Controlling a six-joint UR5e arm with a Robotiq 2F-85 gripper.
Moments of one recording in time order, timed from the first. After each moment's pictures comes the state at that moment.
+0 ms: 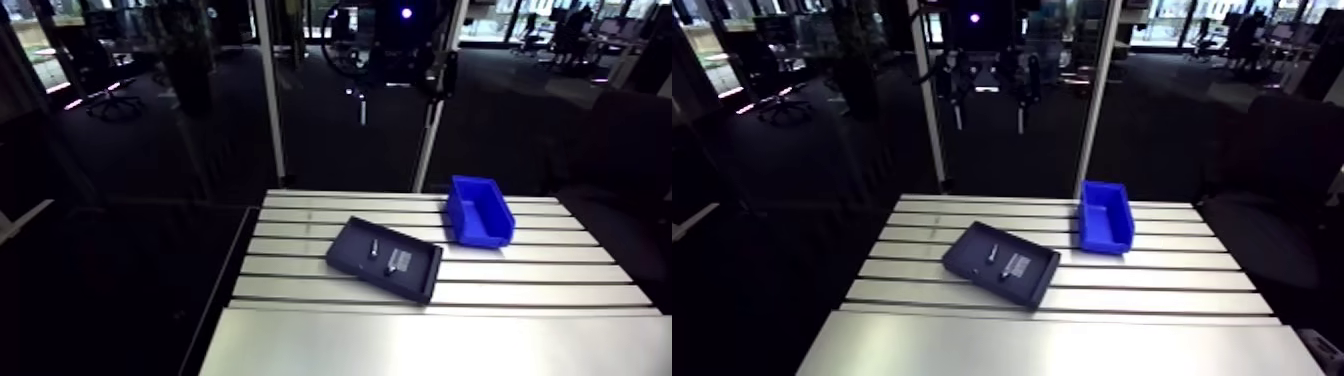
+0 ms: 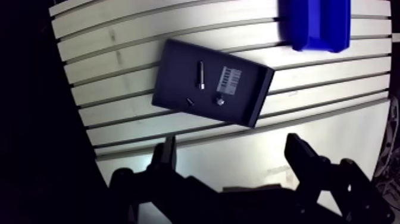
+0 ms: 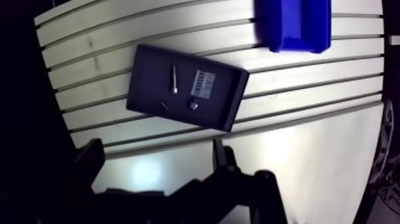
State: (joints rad) arm 0.01 -1.39 1.53 -1.67 -1.61 -1.39
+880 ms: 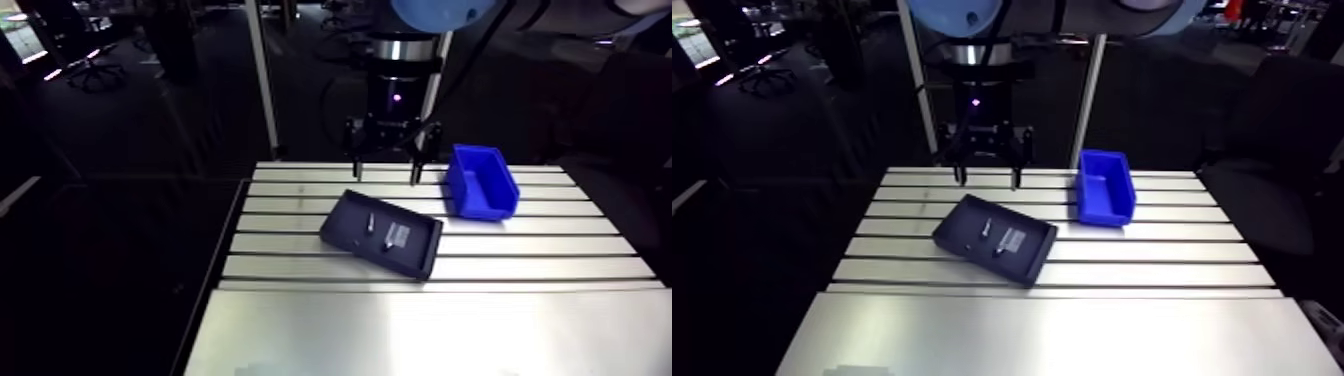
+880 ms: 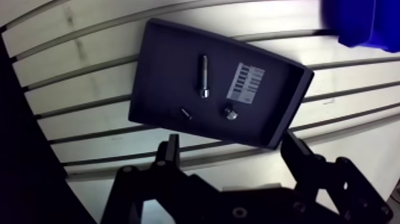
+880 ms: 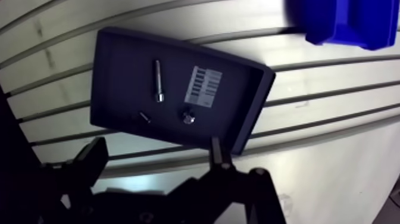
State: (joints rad) arm -0.02 -1.28 1.75 -1.88 -1.59 -1.43
